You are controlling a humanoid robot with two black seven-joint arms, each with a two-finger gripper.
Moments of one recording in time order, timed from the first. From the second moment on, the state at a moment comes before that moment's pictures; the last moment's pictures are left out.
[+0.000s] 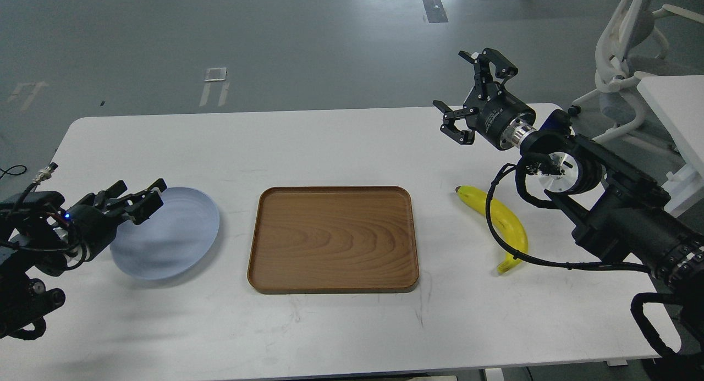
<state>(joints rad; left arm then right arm) -0.63 0.75 -0.08 -0.90 1.20 0.45 -0.42 0.82 -0.29 0.67 0.79 -0.06 0.25 0.10</state>
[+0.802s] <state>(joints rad) -0.51 0.72 -0.08 -0.75 1.18 0.44 -0.49 0.81 -0.30 0.67 0.79 -0.06 0.25 0.10</state>
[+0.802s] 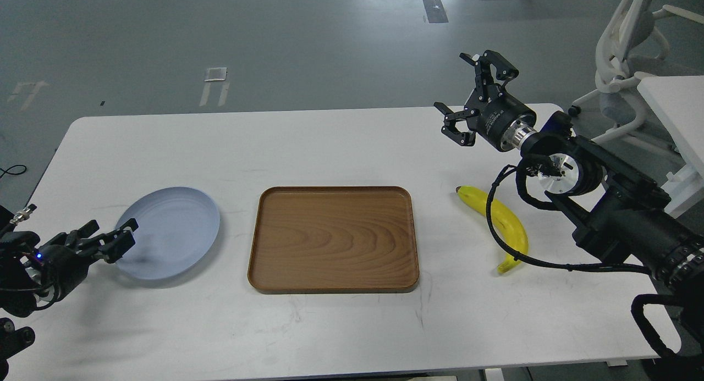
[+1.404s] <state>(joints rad) -0.50 0.71 -0.08 -0.70 1.19 0.43 -0.49 0.81 -0.30 0.67 0.79 -0.06 0.25 0.10</state>
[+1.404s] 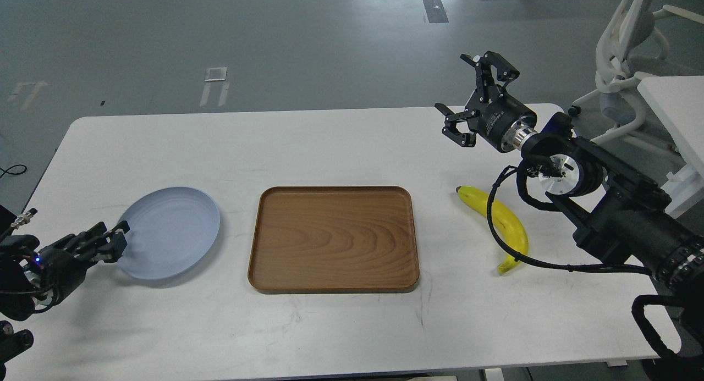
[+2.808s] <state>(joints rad) -0.72 0.72 -0.08 -1.01 1.18 0.42 -0.49 0.88 -0.30 0.70 0.78 -0.06 0.24 0.10</state>
